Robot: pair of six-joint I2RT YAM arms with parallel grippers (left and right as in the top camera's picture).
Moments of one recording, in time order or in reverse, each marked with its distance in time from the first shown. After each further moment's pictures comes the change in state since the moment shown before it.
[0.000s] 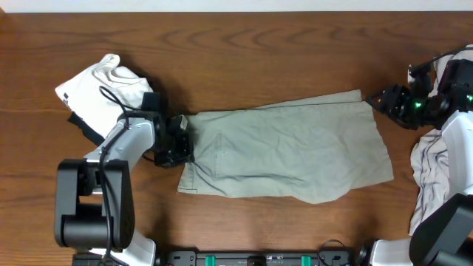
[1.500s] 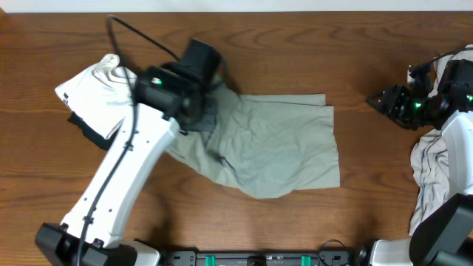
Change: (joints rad) left arm -0.358 -0.160 0.707 -0.602 -0.531 -0.093; right arm 0.000 0.000 0.000 -0.006 0.000 0.000
